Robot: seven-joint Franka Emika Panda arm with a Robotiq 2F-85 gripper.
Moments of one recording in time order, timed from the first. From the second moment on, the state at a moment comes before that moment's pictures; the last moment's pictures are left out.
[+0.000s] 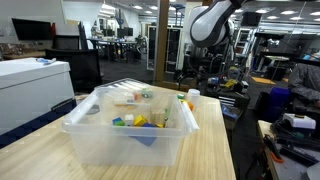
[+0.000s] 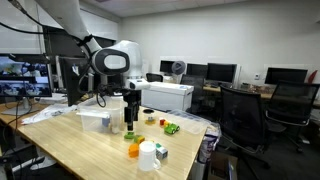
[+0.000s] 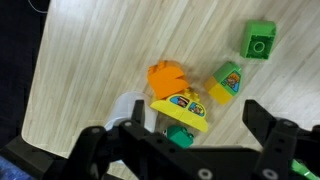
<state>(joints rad) -0.16 0.21 -0.21 -2.29 -0.02 2.52 0.65</state>
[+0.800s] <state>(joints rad) -0.11 0.32 -0.21 -2.24 -0.02 2.52 0.65</state>
